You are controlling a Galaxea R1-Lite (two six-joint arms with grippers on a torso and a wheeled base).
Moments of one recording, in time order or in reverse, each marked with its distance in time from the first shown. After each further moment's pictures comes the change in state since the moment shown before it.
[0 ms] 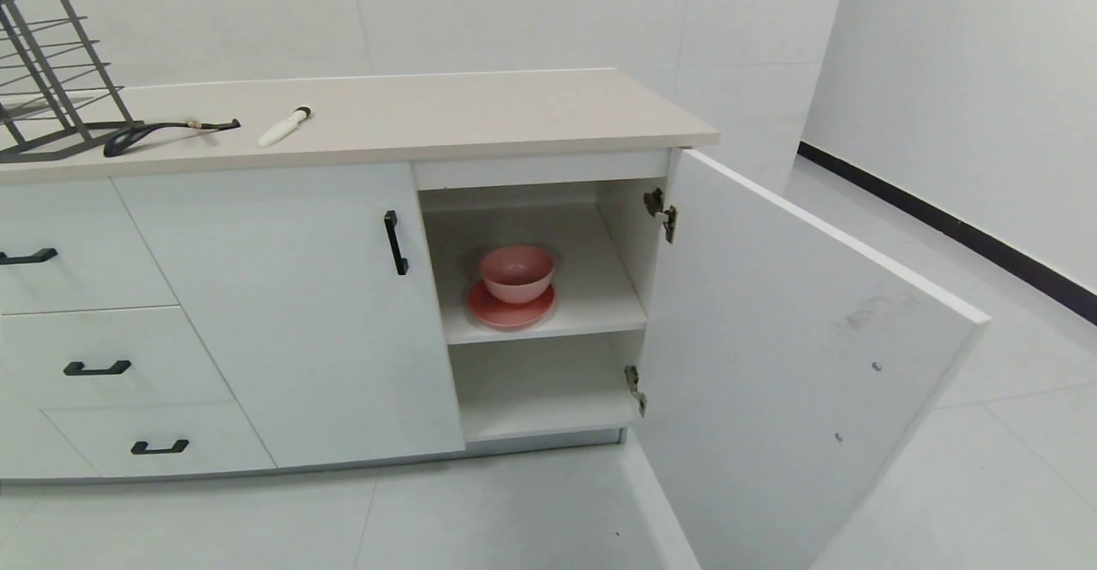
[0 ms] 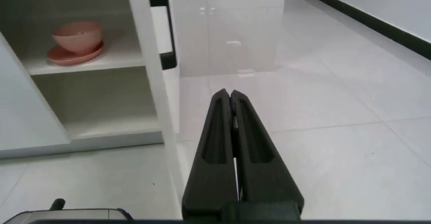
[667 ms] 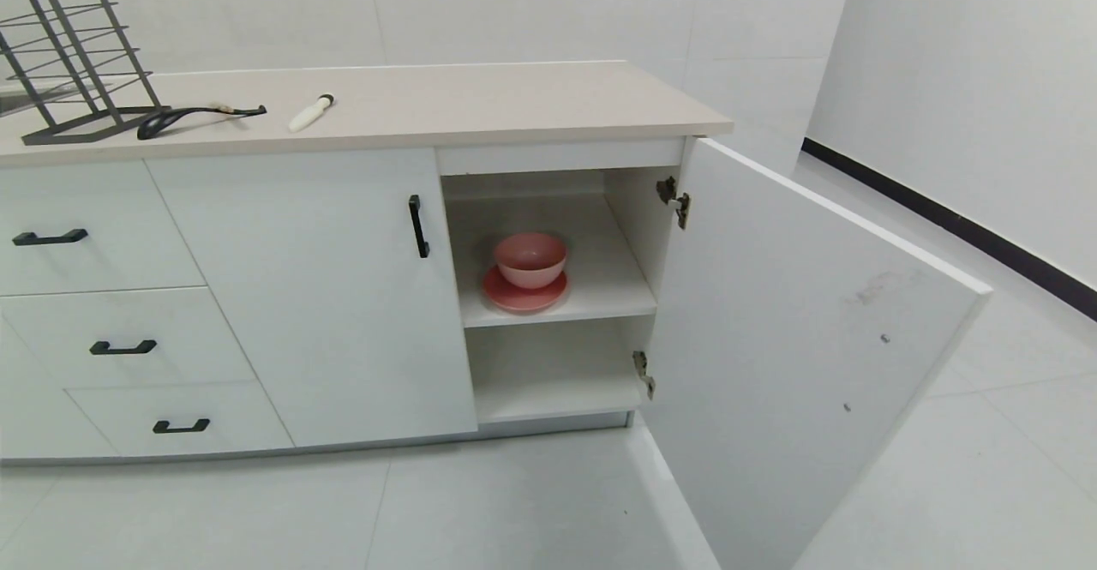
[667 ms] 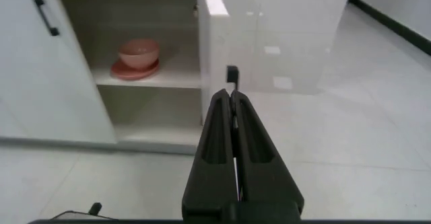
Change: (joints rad) left arm 0.000 0.000 0.000 0.004 0.004 0.000; right arm 0.076 0.609 -0.273 -0.247 0.159 -0.033
